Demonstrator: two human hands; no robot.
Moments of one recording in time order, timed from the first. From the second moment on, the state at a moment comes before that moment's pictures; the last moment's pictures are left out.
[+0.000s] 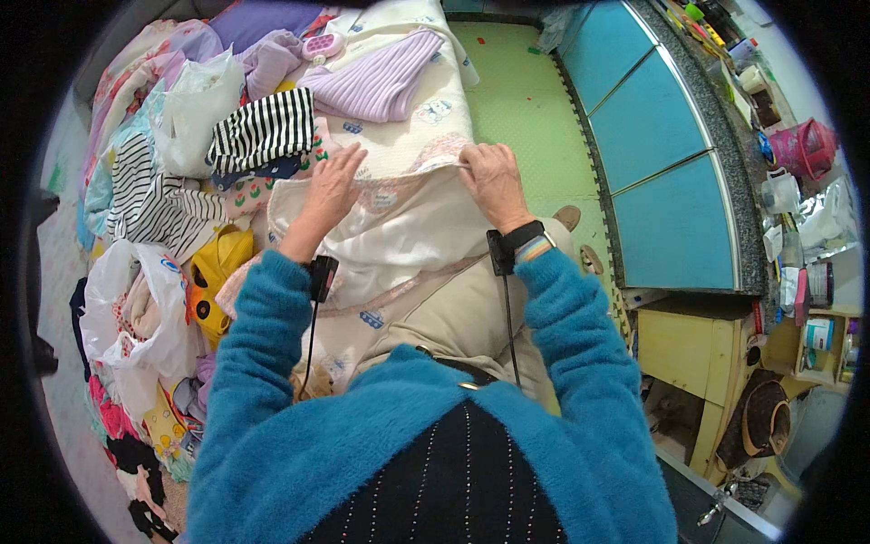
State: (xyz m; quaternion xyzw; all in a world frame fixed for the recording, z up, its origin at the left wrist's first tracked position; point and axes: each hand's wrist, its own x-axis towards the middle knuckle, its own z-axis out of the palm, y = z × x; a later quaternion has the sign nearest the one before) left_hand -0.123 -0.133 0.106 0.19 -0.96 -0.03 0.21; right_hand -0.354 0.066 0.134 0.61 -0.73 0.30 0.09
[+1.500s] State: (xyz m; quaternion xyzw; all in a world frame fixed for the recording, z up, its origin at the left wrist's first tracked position) left_hand 0.063 -0.158 0.321 0.33 -0.86 -0.36 0.11; right_hand -0.352 0.075 0.304 0.57 -0.70 0.41 0.14
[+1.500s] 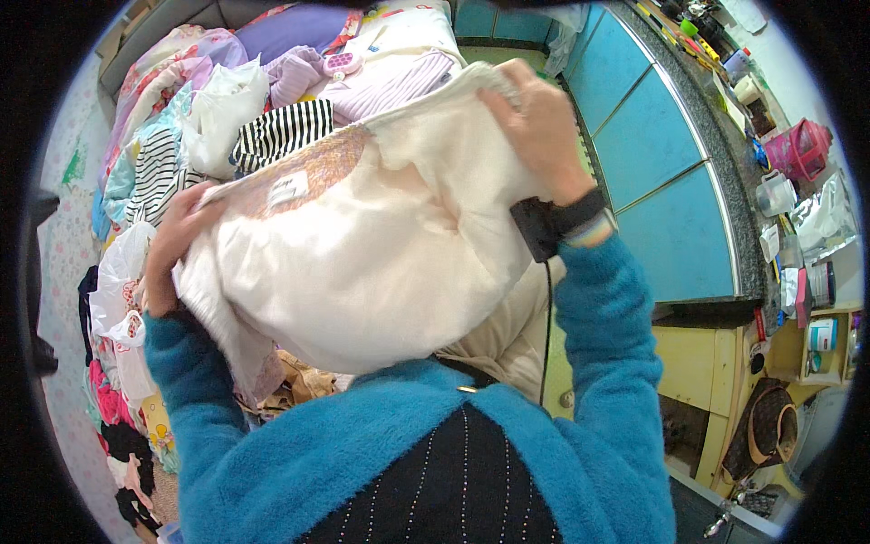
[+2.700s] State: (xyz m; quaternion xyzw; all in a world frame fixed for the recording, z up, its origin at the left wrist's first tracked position) left_hand -0.096 -0.137 0.062 0.42 -0.40 -0.80 0.14; right_hand -0.225 0.097 0.081 0.61 -0.65 0.36 -0.27
